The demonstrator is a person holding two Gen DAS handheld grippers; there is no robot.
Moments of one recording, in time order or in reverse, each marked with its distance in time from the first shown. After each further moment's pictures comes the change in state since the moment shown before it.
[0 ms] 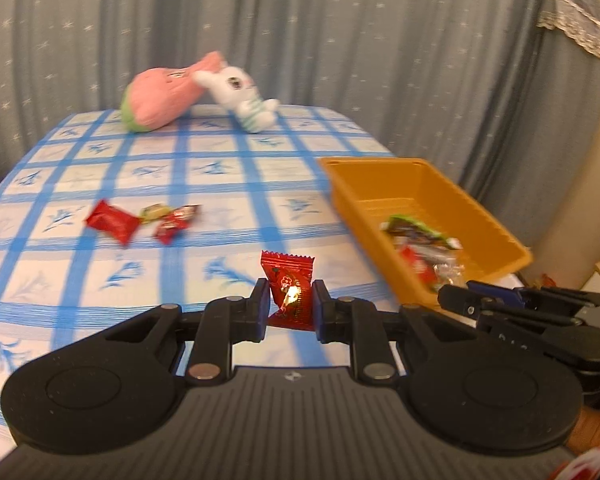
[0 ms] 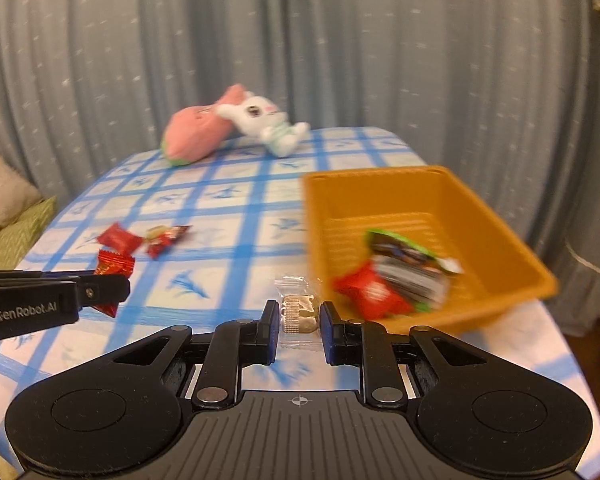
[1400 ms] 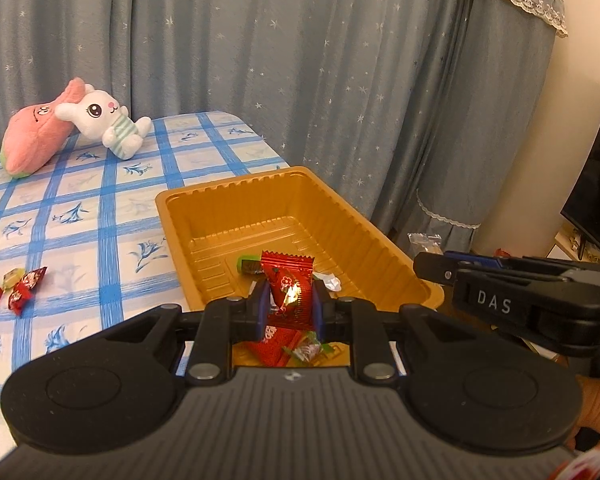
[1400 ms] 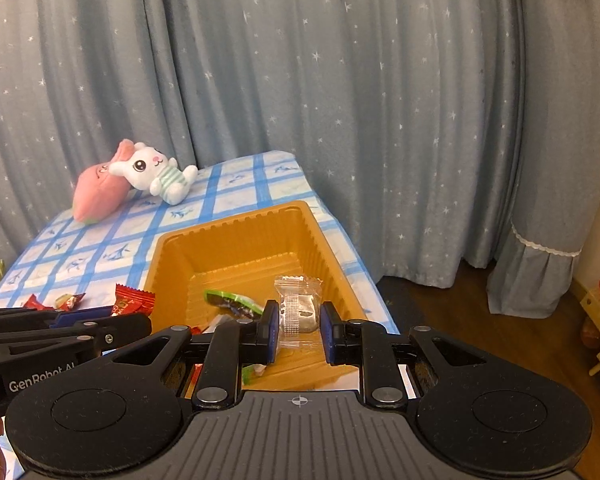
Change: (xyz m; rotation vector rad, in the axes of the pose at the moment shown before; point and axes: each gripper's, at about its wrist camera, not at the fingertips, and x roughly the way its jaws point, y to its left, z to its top) left arm 0.075 -0.132 0.046 0.134 0.029 -0.143; right arm -0.012 -0.144 0.052 0.137 -0.035 -0.098
